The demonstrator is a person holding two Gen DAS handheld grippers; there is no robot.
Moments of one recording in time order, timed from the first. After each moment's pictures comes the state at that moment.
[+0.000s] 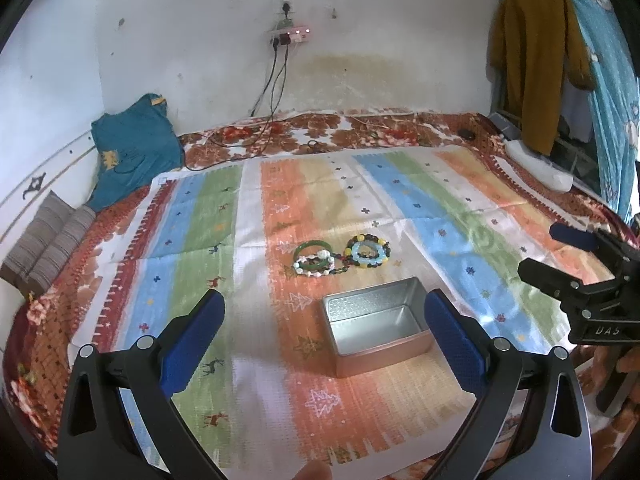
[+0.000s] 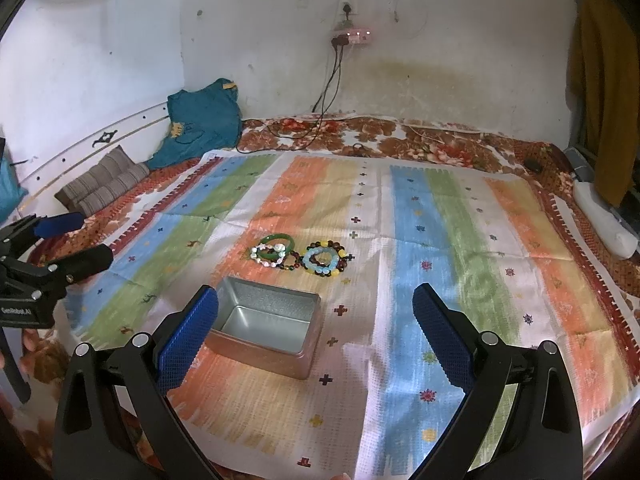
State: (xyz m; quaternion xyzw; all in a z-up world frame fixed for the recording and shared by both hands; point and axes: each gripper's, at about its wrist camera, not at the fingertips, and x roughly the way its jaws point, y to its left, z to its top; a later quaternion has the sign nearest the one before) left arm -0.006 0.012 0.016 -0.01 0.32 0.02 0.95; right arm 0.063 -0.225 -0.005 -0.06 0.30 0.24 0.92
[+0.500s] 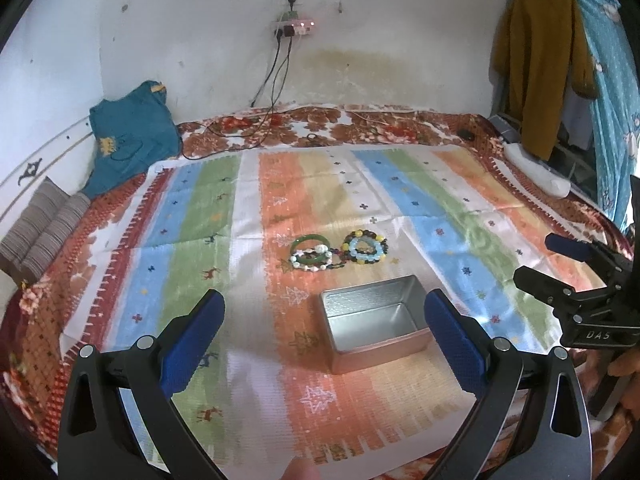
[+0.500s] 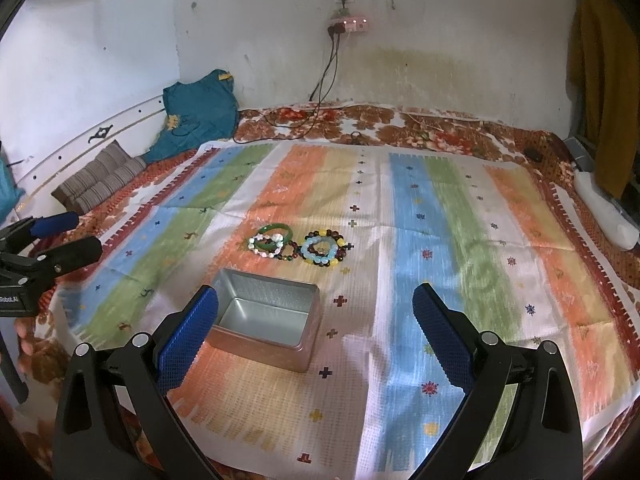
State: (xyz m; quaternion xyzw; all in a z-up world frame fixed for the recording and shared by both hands) left arm -0.003 0.018 0.013 -0.02 0.33 0.02 0.94; right arm 0.068 -0.224 -0.012 -0.06 0.32 0.24 0.92
